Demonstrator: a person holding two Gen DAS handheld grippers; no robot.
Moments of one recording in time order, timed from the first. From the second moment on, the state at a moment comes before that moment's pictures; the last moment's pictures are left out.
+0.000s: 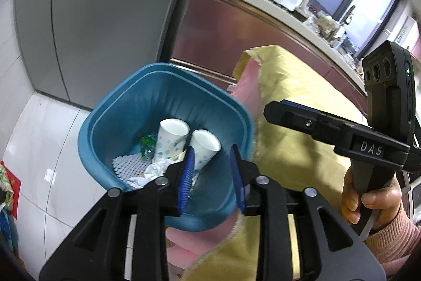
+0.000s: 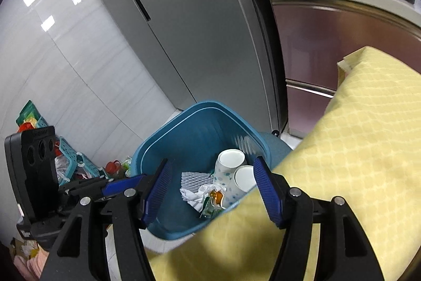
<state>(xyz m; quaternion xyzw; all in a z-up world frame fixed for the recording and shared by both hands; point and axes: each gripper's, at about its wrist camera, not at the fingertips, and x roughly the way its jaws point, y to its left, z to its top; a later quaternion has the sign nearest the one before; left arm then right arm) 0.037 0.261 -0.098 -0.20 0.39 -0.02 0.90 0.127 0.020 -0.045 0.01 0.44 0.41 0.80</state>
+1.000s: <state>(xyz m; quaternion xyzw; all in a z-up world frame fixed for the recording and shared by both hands) 0.058 -0.007 -0.056 -0.06 0.38 -0.29 0.87 0.030 -0.304 -0.015 0.09 0.36 0.14 0.92</state>
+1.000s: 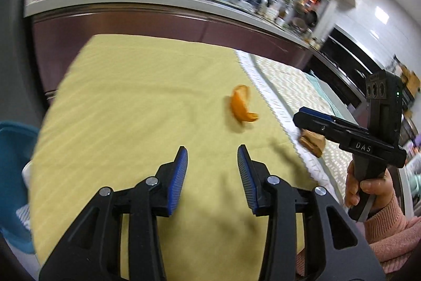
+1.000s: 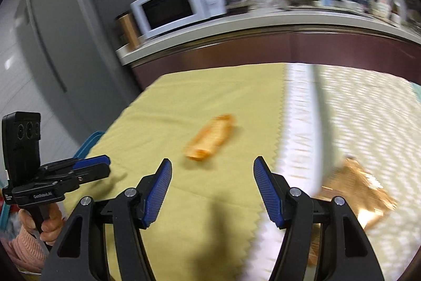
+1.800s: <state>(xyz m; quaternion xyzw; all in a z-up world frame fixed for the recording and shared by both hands) 0.127 -0.116 -0.075 0.01 0.43 -0.28 0.86 -0.004 -0.443 -0.058 0.22 0.38 0.01 0.90</state>
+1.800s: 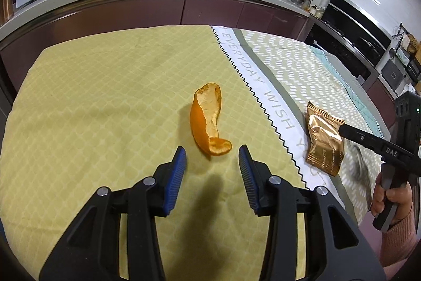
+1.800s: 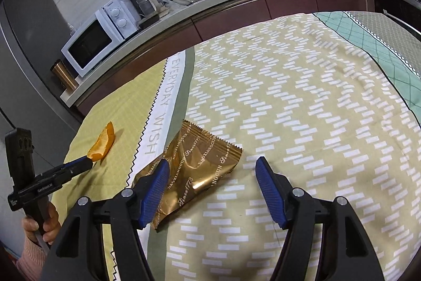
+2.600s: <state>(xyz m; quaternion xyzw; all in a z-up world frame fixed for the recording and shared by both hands) 0.140 -0.130 -0.085 0.00 0.45 -0.27 0.85 0.014 -0.414 -0.060 0.25 0.38 0.08 0.89</state>
